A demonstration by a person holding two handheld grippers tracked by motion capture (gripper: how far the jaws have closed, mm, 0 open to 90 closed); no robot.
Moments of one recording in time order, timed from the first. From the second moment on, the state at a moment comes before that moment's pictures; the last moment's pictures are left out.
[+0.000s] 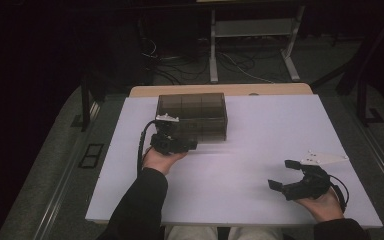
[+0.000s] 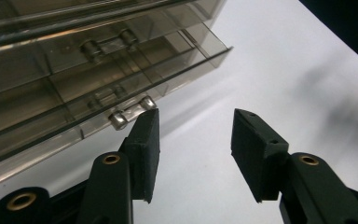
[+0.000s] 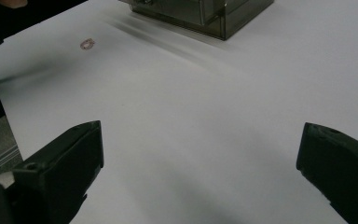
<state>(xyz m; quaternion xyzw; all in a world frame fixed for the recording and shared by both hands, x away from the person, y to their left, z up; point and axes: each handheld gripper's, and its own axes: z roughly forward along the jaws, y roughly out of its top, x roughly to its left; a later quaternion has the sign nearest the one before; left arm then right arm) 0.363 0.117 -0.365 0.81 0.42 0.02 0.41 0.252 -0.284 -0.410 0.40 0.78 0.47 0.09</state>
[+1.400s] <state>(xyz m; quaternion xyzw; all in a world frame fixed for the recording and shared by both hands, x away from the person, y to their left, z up) 0.409 0.128 -0.361 0.89 0.25 0.03 0.37 0.253 -0.282 -0.412 0.39 0.79 0.46 0.09</state>
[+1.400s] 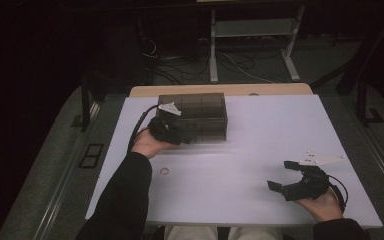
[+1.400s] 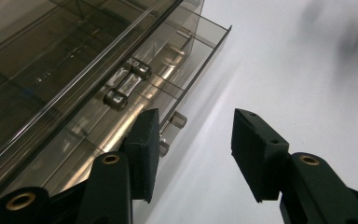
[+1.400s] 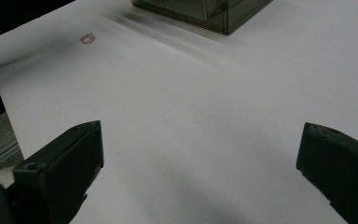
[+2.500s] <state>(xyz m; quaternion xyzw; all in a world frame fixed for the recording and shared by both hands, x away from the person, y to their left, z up) 0.427 0.119 -0.387 0.90 0.22 0.03 0.39 0.253 -0.284 -0.411 0.39 0.79 0.46 0.09</state>
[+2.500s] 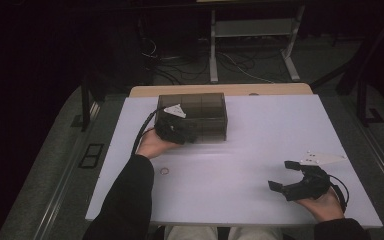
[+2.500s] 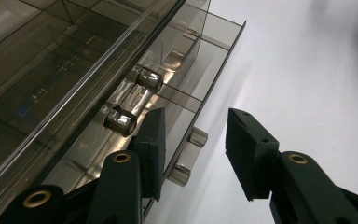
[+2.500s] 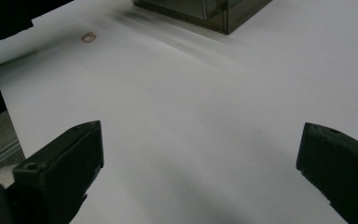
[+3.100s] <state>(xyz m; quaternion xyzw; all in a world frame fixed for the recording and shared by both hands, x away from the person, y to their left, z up) 0.433 0.122 -0.395 0.89 0.23 0.03 0.38 0.253 -0.285 -0.411 0.39 0.79 0.47 0.09</state>
